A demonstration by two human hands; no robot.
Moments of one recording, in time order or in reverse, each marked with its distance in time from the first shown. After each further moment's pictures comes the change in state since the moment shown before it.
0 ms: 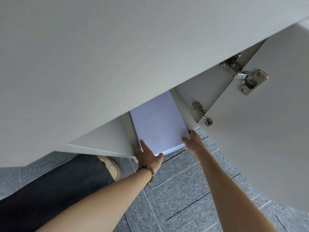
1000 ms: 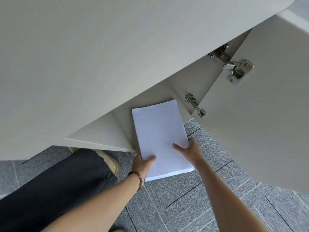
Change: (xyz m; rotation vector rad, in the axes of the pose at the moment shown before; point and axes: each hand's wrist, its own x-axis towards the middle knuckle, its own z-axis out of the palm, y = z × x) left_hand -0.019 -0.049 0.002 -0.513 -0.120 -0.105; right_hand -0.043 0.051 0.012 0.001 0.044 0.064
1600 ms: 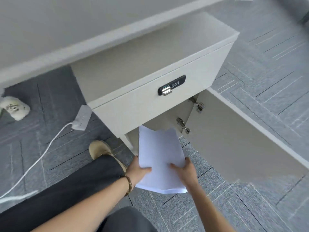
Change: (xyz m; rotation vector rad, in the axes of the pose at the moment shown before) left_hand -0.166 0.083 -0.095 0.283 -0.171 0.179; right_hand -0.202 -0.063 -0.039 0.120 0.123 -0.018
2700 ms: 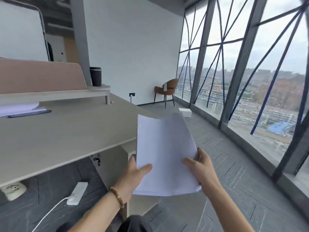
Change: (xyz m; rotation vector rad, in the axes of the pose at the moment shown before) left_hand -0.460 0.107 -0.105 -0.319 -0.050 0.786; right_hand -0.483 -0.150 -0.201 0.315 0.364 -0.718
